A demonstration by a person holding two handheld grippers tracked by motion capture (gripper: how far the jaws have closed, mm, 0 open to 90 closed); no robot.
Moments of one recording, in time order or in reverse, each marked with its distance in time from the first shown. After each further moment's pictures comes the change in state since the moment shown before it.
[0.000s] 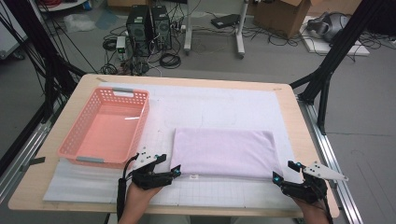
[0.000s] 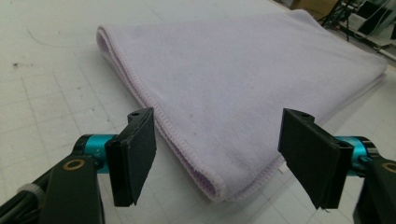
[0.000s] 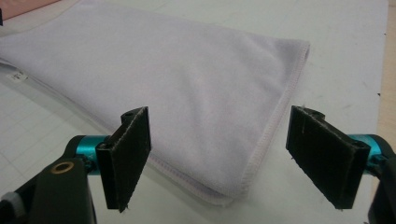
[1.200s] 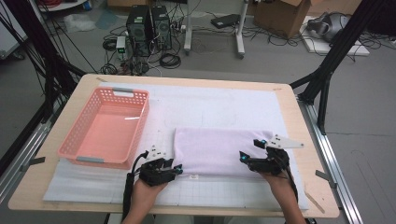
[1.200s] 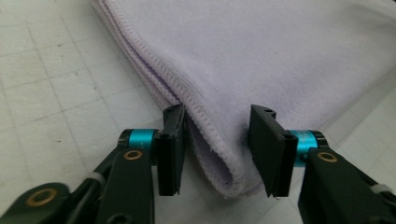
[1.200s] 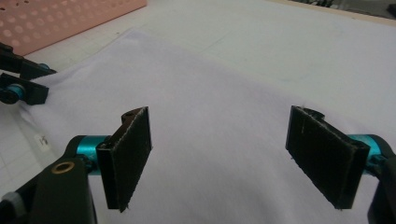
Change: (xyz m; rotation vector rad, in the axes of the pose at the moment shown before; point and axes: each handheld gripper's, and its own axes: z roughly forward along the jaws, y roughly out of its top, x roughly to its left) left arm -0.003 0.003 0.021 0.174 0.051 -0.032; right arm 0.039 0.068 0.091 0.009 0.154 -0.080
